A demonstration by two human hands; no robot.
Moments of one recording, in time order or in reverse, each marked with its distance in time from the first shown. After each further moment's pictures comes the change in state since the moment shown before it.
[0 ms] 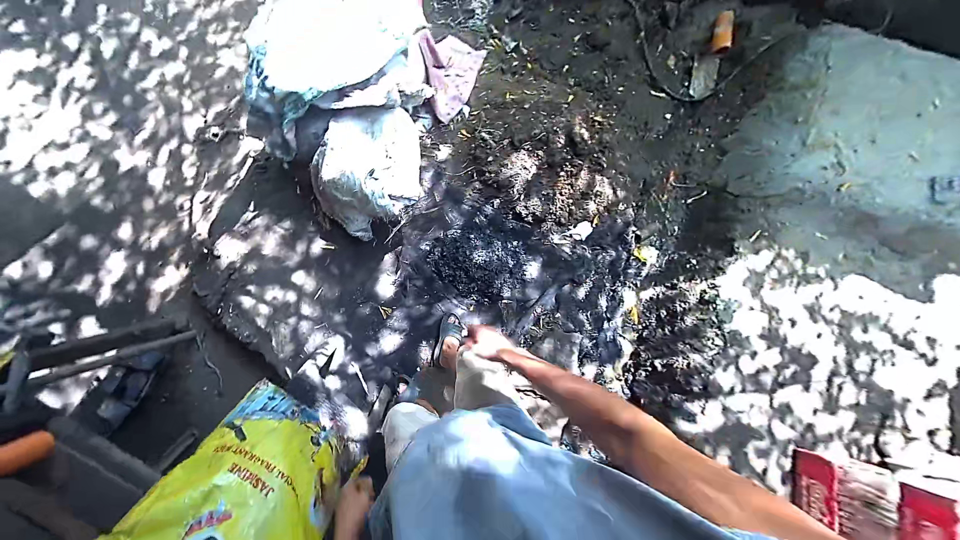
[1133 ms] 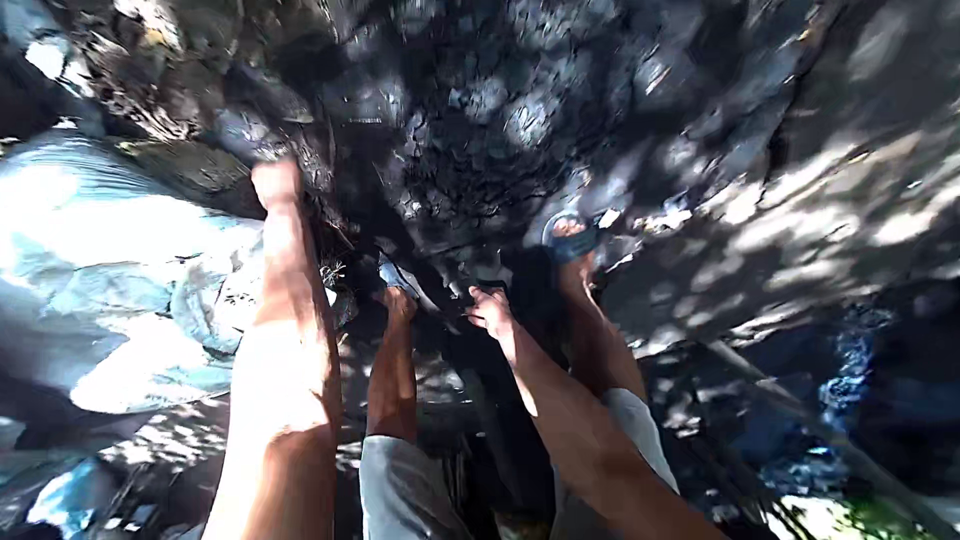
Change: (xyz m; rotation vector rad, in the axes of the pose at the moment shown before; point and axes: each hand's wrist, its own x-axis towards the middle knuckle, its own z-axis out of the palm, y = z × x) left_hand 0.826 0.865 0.151 0.826 0.190 0.432; right_hand 0.613 0.048 0.134 2.215 0.156 1.305
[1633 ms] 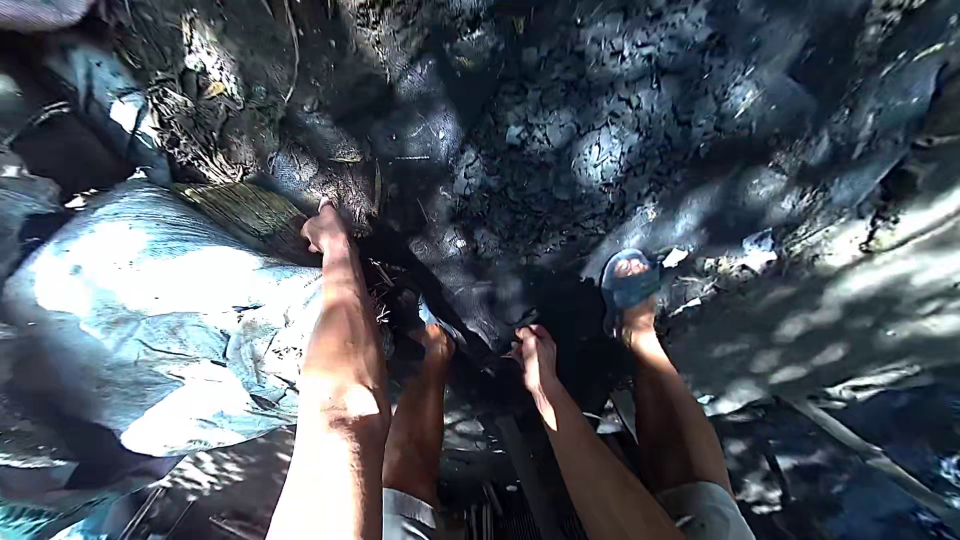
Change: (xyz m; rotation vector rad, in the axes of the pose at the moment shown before) left_hand 0.067 -0.035 0.043 -0.244 0.179 -0.294; right_hand 0.008 0.012 0.026 0.149 0.136 -0.223
